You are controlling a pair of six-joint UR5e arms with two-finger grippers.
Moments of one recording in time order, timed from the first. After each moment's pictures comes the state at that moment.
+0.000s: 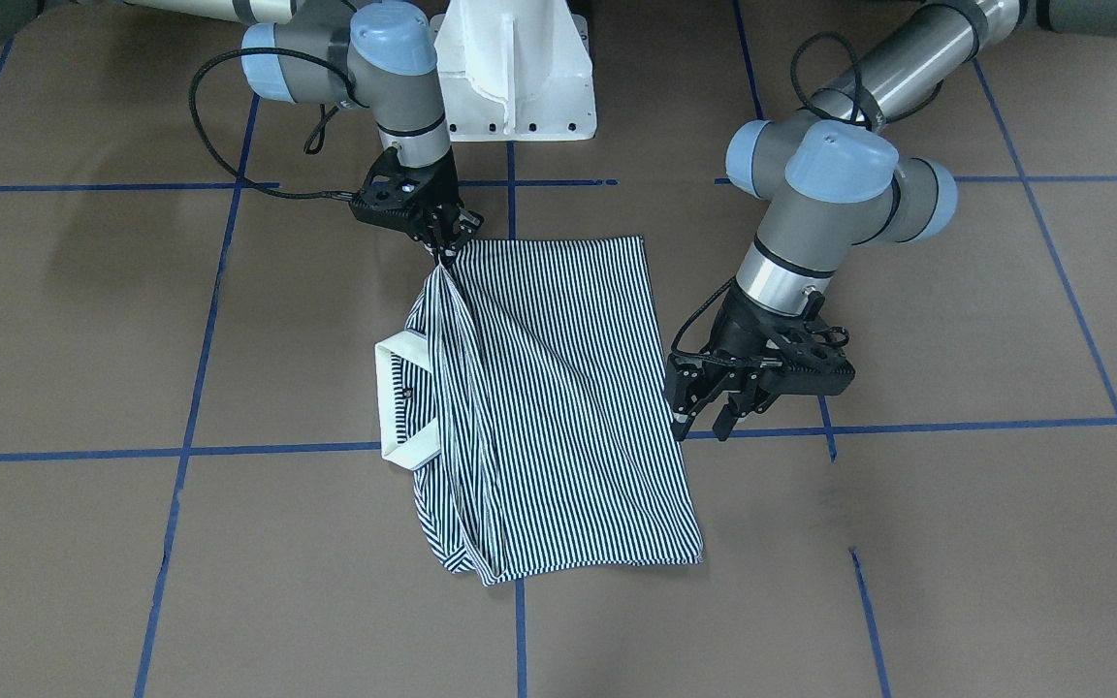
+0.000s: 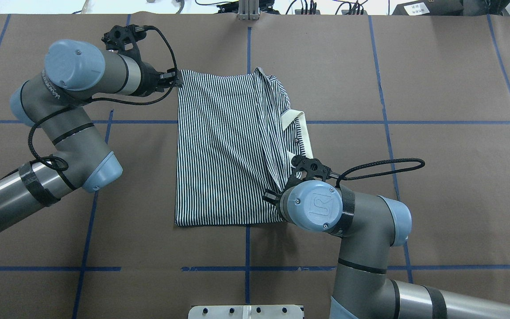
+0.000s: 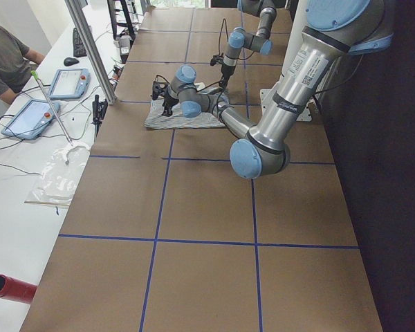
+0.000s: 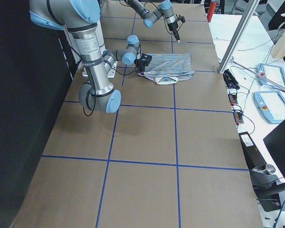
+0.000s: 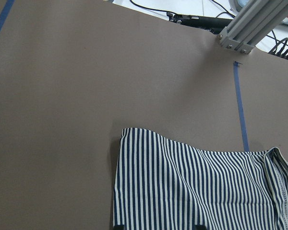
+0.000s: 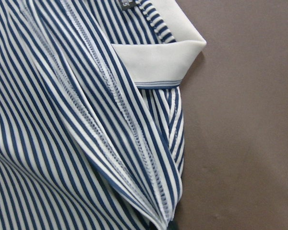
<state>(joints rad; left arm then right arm) -0.77 -2.14 -1.50 -2.21 -1.77 -1.30 0.31 -1.06 1.78 -1.45 1.58 1.77</state>
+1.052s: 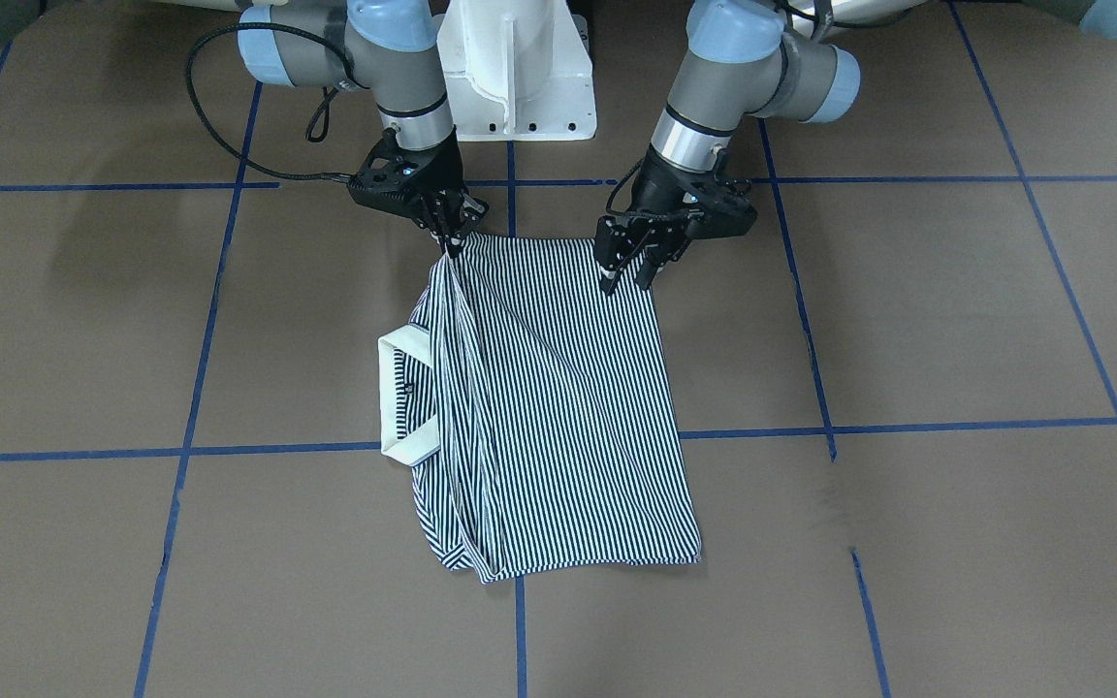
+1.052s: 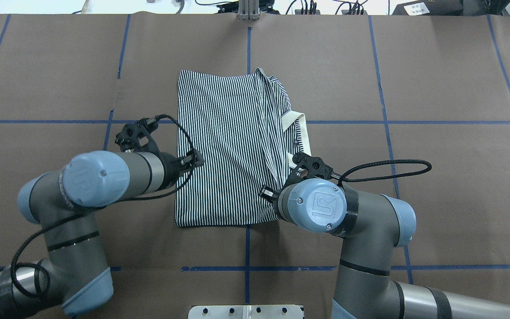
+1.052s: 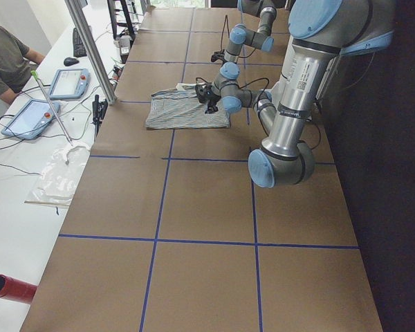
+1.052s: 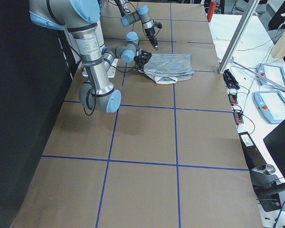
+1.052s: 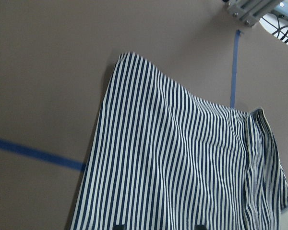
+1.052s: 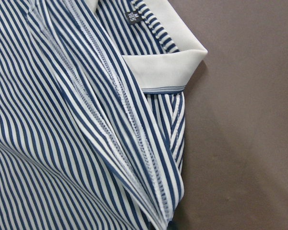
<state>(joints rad) -0.41 -1.95 -1.86 -2.00 -1.54 -1.76 0.31 -1.06 1.83 -1.46 1.58 1.84</state>
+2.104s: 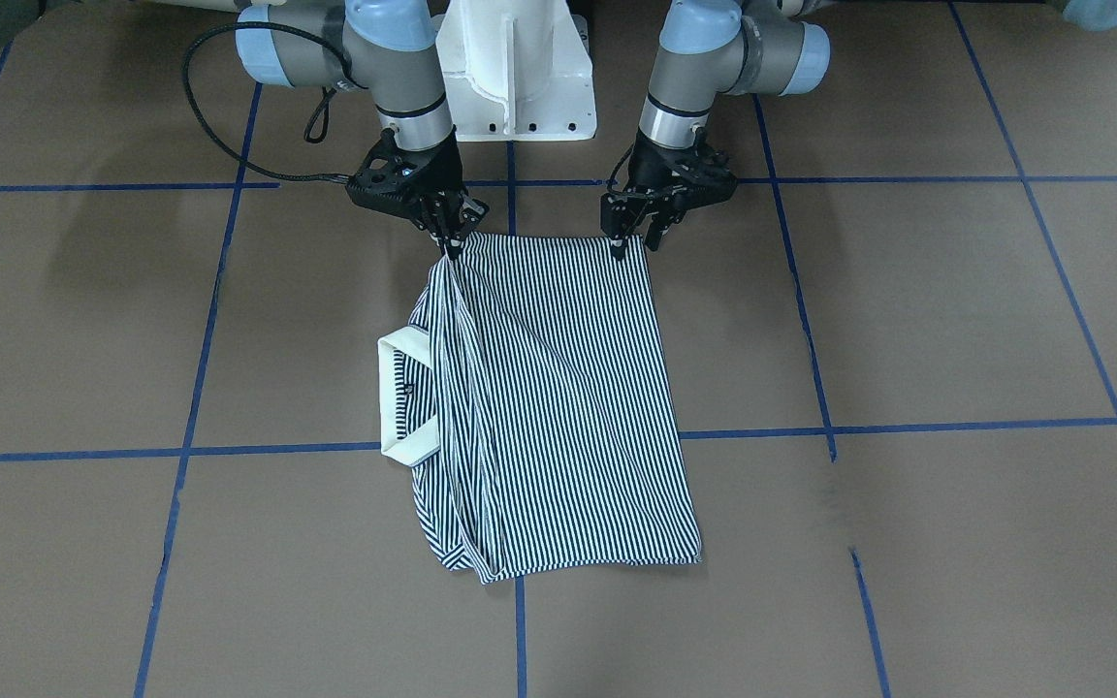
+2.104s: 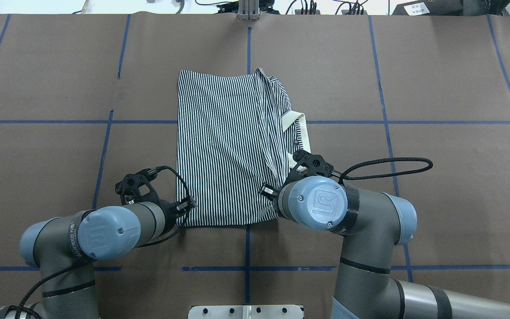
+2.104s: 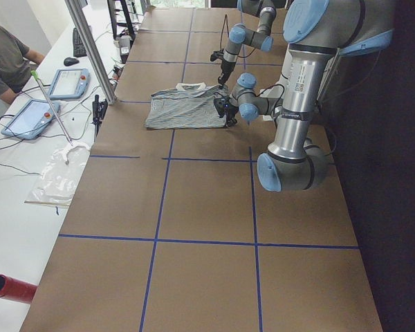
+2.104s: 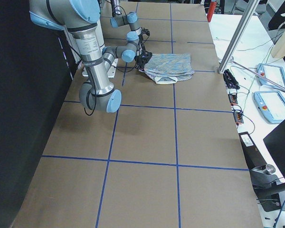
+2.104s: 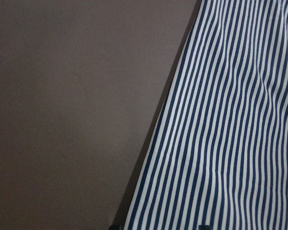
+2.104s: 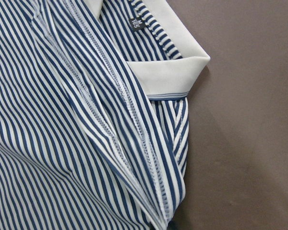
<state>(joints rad) -0.28 -1.89 -1.87 -1.91 -1.48 -1.83 0.32 -1.05 1.83 -1.46 1.58 1.84</state>
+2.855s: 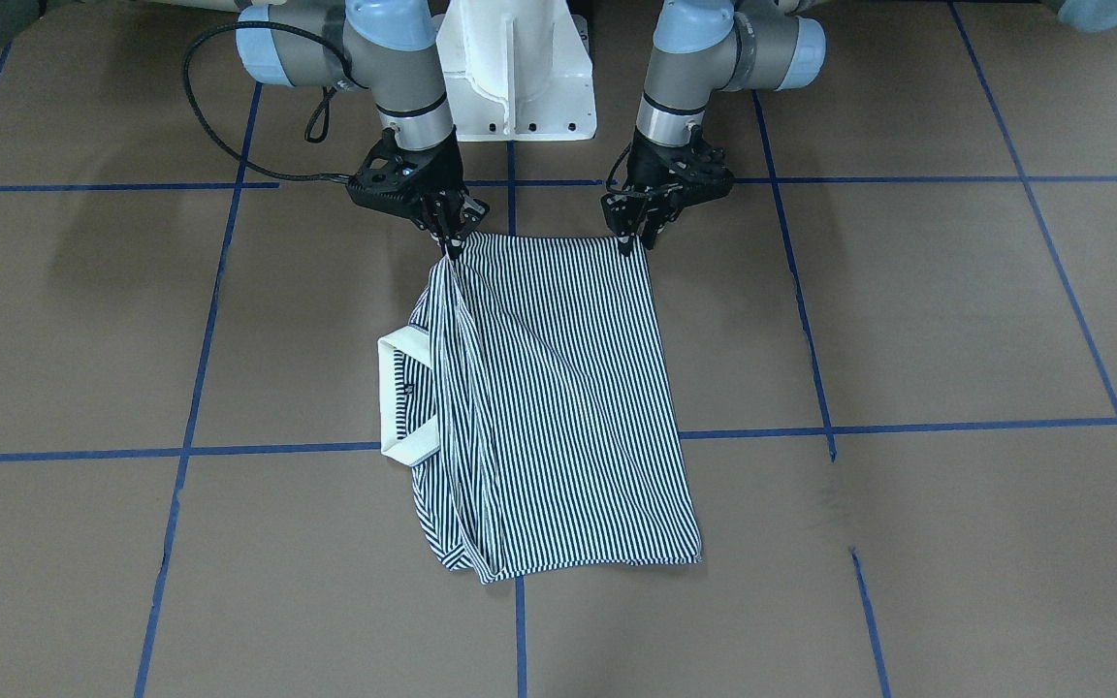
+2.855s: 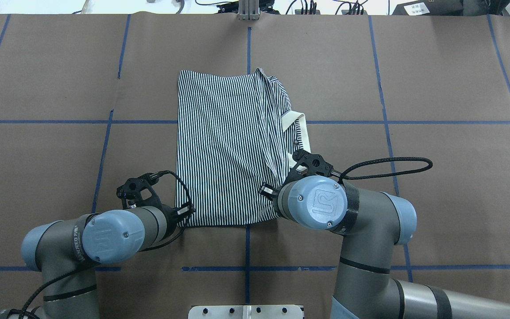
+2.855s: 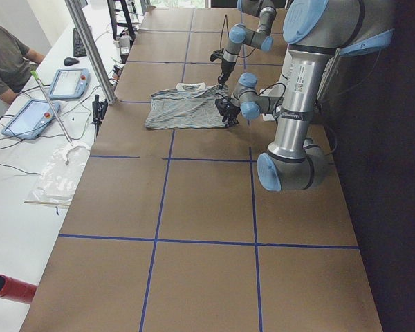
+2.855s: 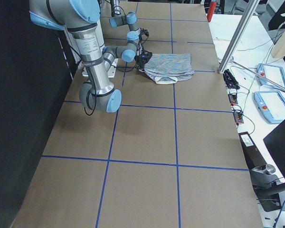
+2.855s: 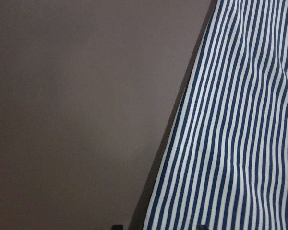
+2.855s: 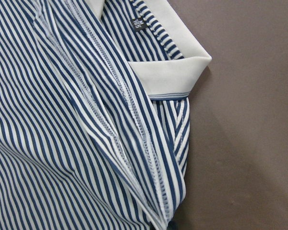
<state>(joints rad) -0.27 -1.89 -1.88 -1.88 -1.48 -1.83 0.32 -1.05 1.83 -1.46 1.58 1.84</state>
